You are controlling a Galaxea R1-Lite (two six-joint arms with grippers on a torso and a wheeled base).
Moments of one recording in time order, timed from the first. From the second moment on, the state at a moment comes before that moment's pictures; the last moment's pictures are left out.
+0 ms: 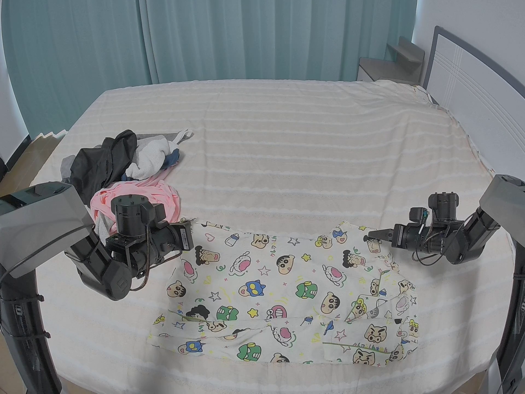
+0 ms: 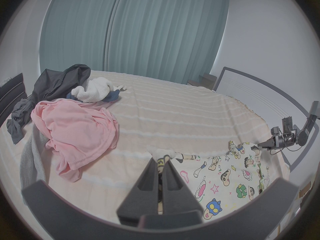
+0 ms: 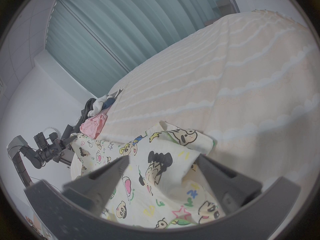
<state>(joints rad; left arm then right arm) -0.25 2.18 -0.79 -1.07 -0.03 -0.19 0.01 2.29 -0.98 -0.75 0.52 0.25</state>
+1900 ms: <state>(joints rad) -0.24 2.23 -0.91 -1.16 0.05 -0.15 0.08 2.33 -1.13 -0.82 0.44 0.36</state>
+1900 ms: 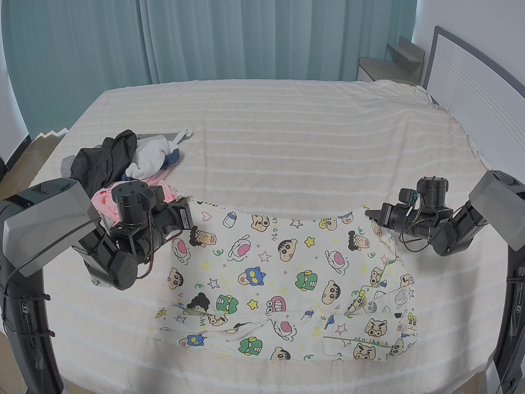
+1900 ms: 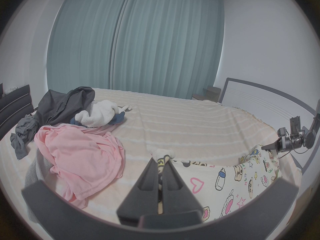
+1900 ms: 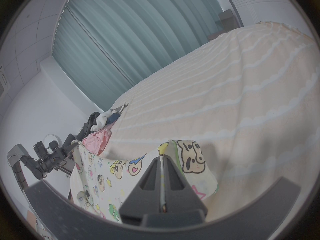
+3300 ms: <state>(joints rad) -0.25 2.14 -0.40 -1.19 -0.06 -0.04 0.04 2.15 -0.54 -0.82 0.64 -0.03</state>
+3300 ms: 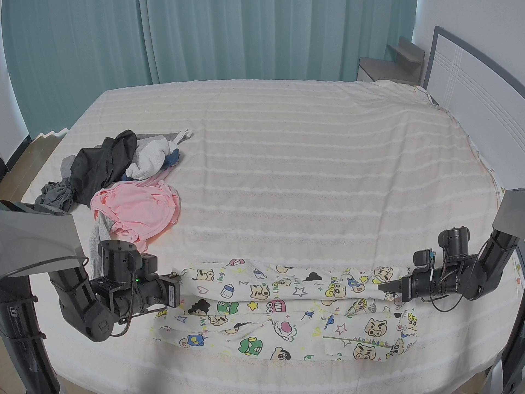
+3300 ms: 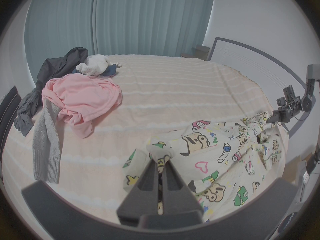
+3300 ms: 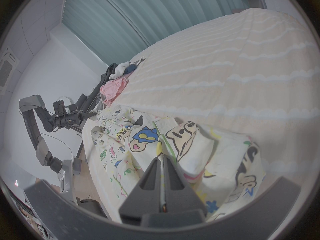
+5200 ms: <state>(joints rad) -0.15 2.20 -0.16 -1.55 -0.13 -0.61 -0.07 1.94 -0.44 -0.81 0.52 -0.08</state>
